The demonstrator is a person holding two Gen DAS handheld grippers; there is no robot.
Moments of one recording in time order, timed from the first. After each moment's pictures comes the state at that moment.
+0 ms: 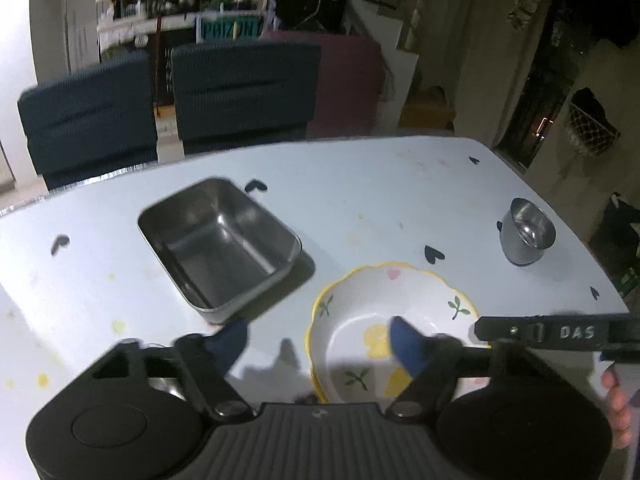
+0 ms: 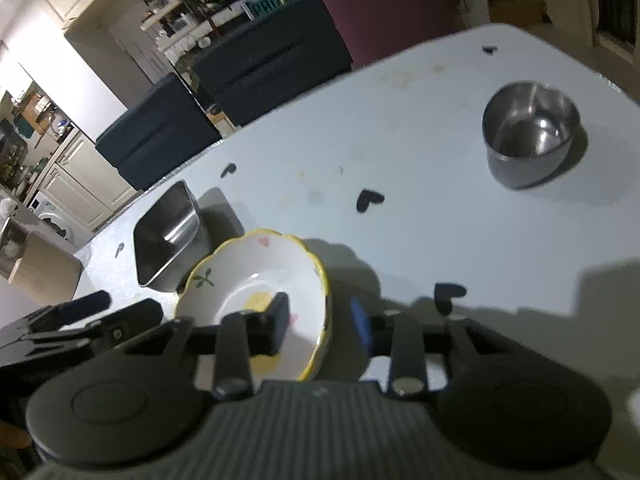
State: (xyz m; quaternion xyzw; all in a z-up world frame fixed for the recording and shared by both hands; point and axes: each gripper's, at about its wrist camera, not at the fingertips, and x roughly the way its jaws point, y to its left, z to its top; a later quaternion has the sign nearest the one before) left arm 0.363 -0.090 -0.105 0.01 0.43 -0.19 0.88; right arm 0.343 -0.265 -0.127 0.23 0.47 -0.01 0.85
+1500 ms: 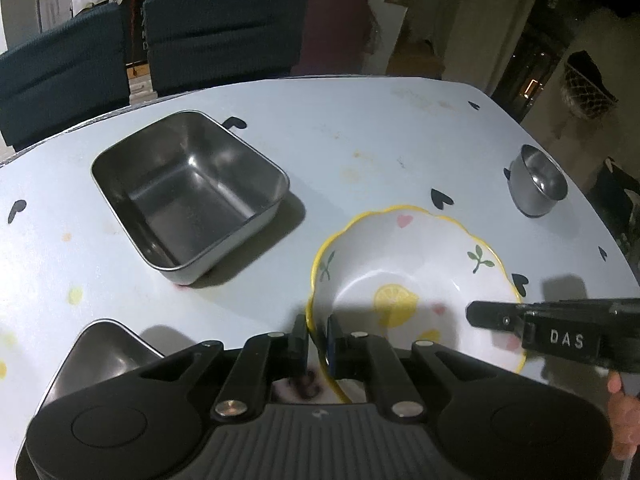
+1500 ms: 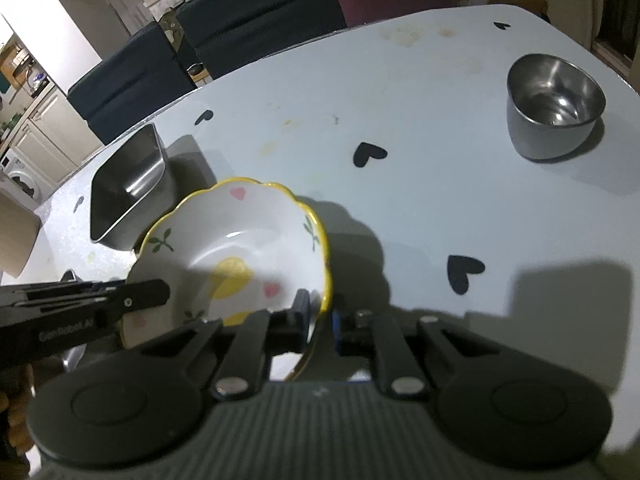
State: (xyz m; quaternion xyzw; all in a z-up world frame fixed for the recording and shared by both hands) left arm 0.381 -0.101 -0.146 0.03 0.49 -0.22 0.84; right arm 0.358 -0.231 -0.163 0.17 0.51 -0.02 0.84
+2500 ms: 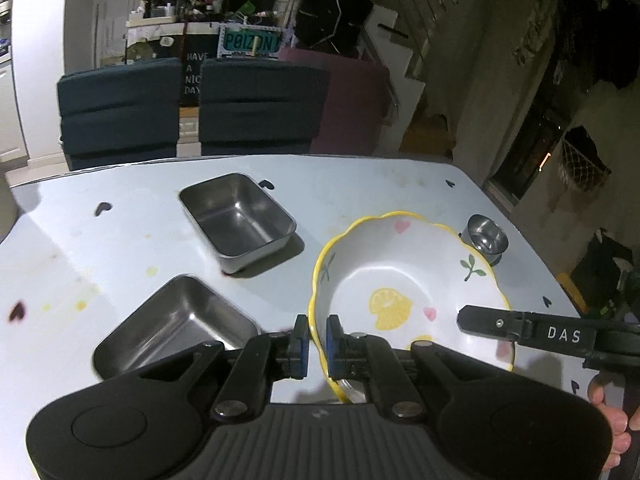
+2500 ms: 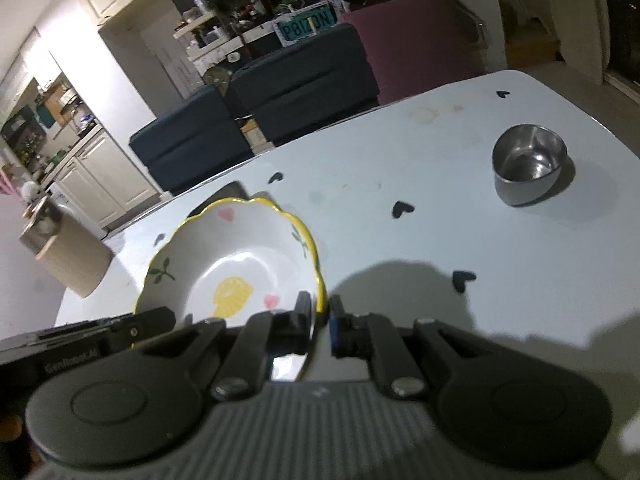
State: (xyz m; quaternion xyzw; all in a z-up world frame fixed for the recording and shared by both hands) left arm 0.268 -0.055 -0.047 -0.04 0.41 -0.18 0.89; right arm 0.274 -0.226 -0.072 0.20 0.43 0.03 0.88
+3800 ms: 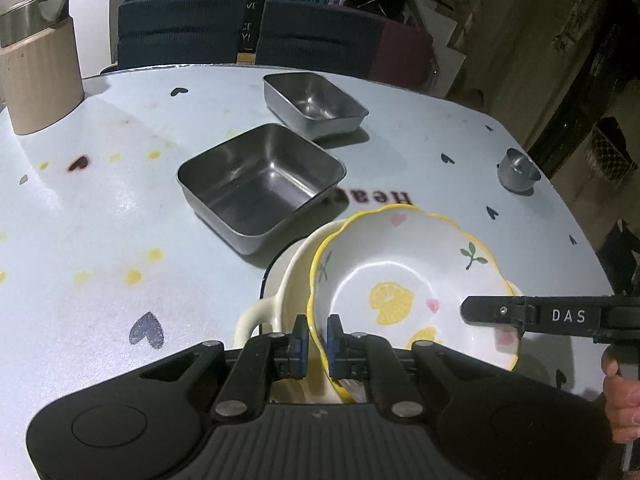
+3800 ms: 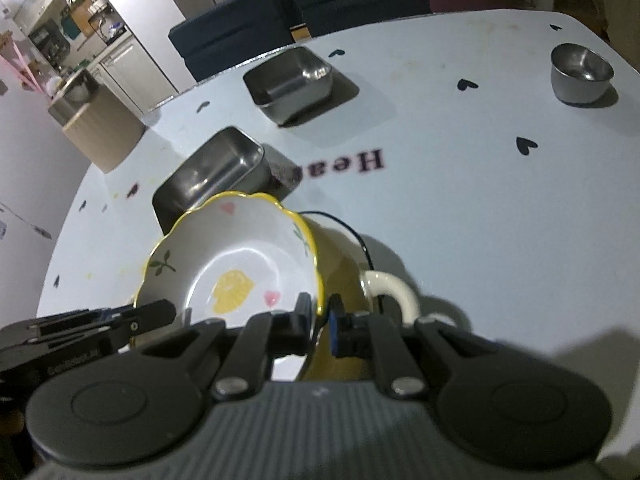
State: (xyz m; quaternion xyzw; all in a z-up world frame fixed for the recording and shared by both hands) left arm 0.179 0.012 -0.107 -0.06 0.48 -0.13 0.87; right arm 0.219 -0.152 -0.111 0.14 0.53 0.08 0.83
